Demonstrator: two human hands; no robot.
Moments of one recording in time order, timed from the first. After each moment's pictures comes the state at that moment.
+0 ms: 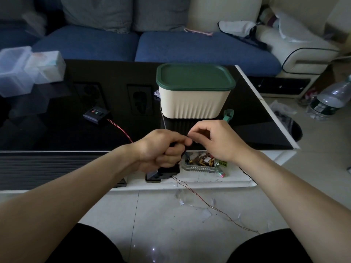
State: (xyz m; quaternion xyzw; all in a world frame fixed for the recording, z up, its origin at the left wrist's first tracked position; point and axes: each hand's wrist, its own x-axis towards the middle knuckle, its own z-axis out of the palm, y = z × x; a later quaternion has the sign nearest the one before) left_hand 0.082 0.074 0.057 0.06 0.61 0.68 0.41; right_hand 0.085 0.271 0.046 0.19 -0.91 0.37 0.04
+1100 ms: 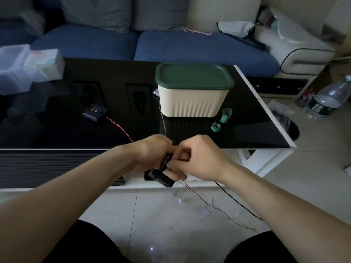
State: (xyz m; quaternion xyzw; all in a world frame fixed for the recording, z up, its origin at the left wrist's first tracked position) left_hand 0.086 0.067 0.044 0.05 0.71 0.58 0.40; right_hand 0.127 0.228 0.048 0.17 -0.91 0.38 -0.05
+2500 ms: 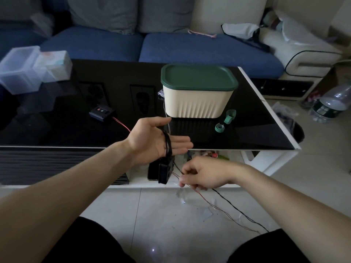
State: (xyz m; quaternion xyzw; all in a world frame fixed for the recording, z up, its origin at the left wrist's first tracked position) left_hand 0.077 0.052 0.057 -0.05 0.43 0.80 0.41; right_hand 0.125 0.240 0.034 0.17 -0.87 0.30 -0.35
